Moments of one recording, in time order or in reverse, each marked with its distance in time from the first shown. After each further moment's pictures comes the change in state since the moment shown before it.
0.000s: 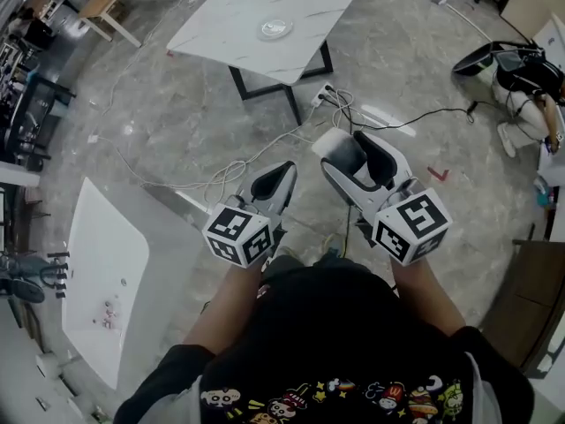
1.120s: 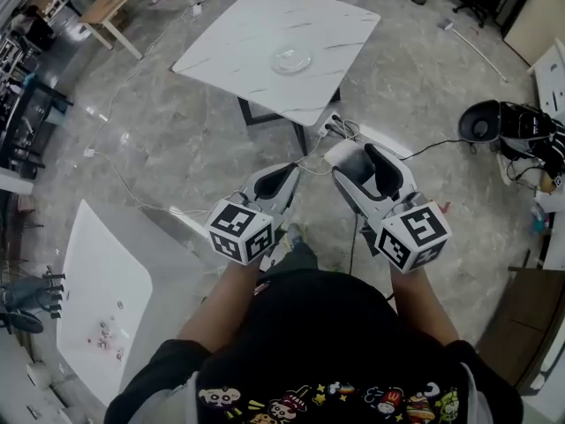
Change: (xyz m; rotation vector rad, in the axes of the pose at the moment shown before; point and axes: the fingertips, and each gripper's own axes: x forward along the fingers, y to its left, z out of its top) left arm 0.047 0.136 0.057 0.039 -0.009 -0.039; right arm 0.131 -0.045 0.024 -0.015 0.009 -0.078
